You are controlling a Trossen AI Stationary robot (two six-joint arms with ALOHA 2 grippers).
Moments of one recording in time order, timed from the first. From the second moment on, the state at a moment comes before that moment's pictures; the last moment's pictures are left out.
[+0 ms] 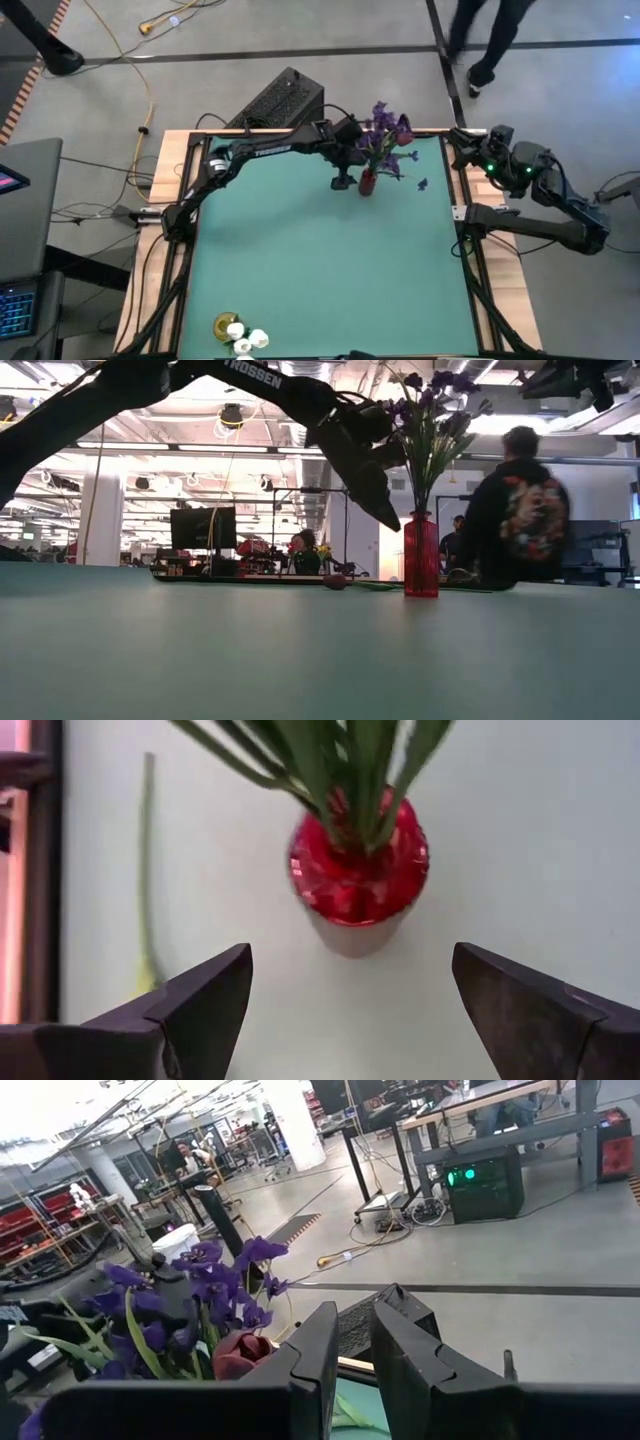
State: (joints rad) left arm 0.38 2.31 2.12 -0.74 0.27 0.53; right arm -0.36 0.37 0.81 -0.54 0.57 0.42
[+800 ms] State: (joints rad) left arm 0.41 2.18 2.12 -0.96 0.18 0.55; right arm -0.36 0.47 0.81 -0.54 0.57 0.42
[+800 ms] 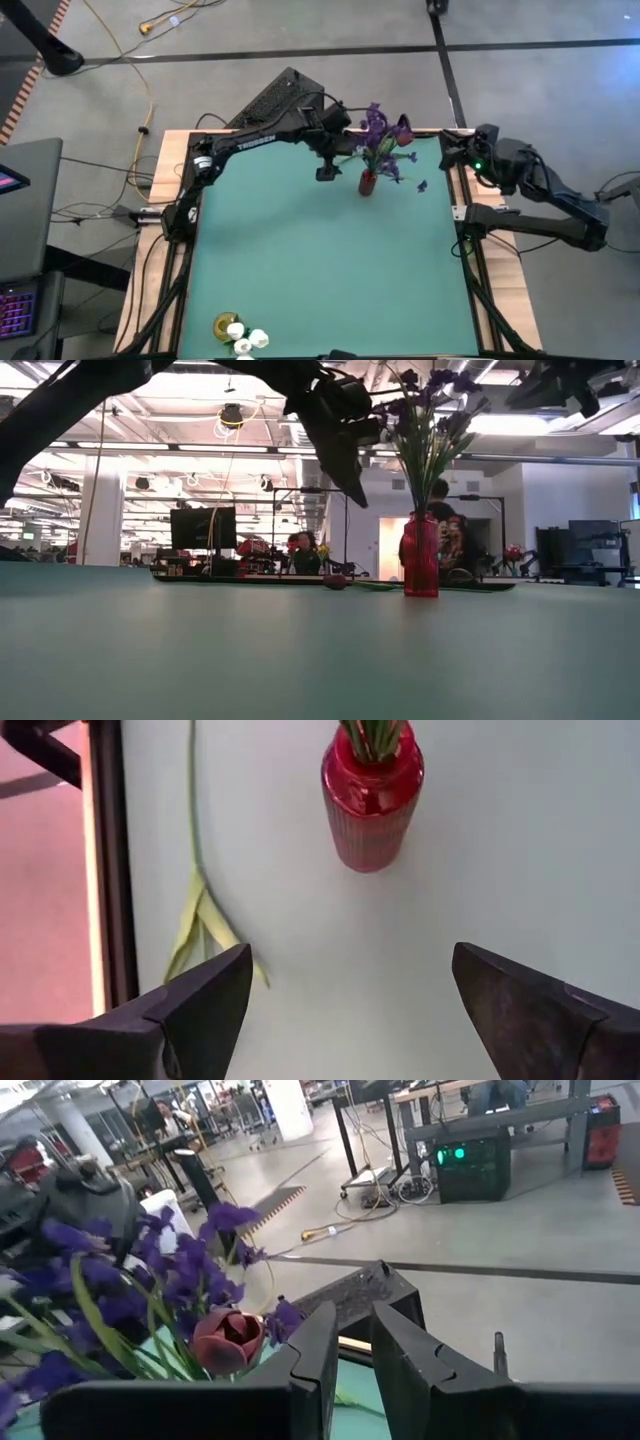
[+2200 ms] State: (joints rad) left arm 0.61 2.05 2.12 -1.00 0.04 0.30; right arm -0.36 0.55 0.81 -0.63 0.57 0.46
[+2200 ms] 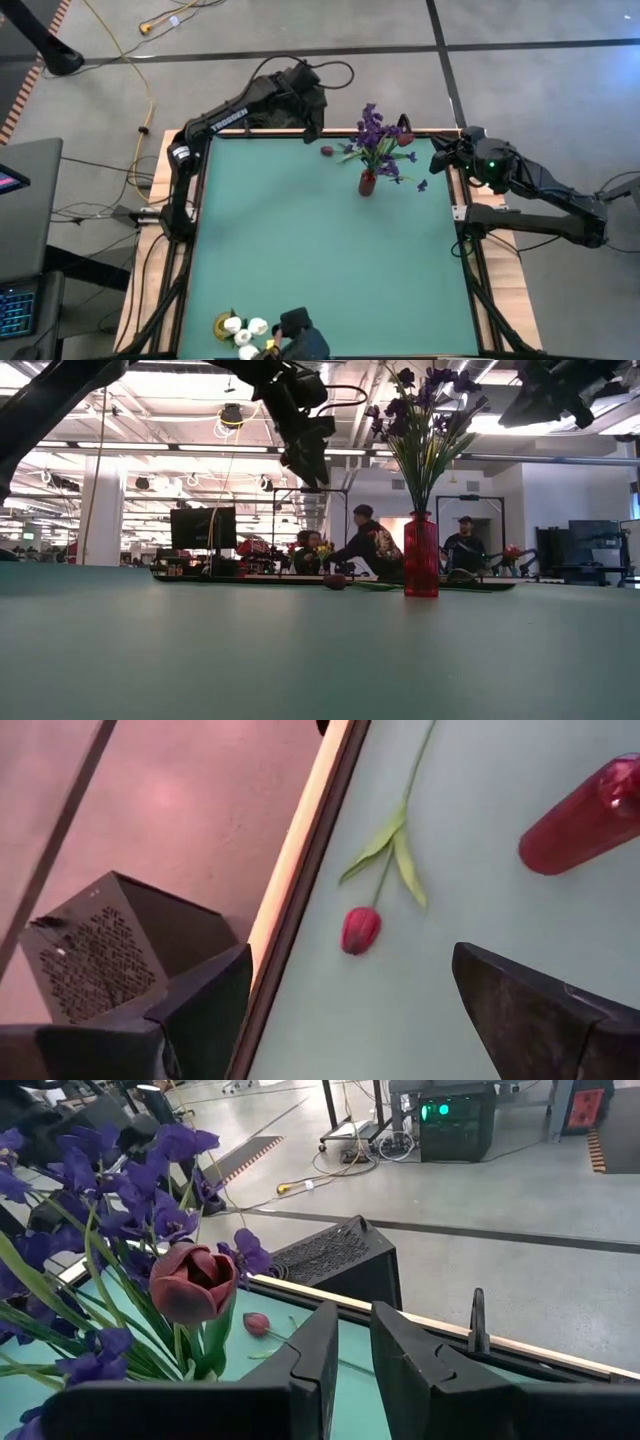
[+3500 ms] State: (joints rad) left arm 0.53 1.61 2.12 -1.11 0.09 0.18; right arm -1.13 1.14 0.82 -0.21 -0.06 0.40
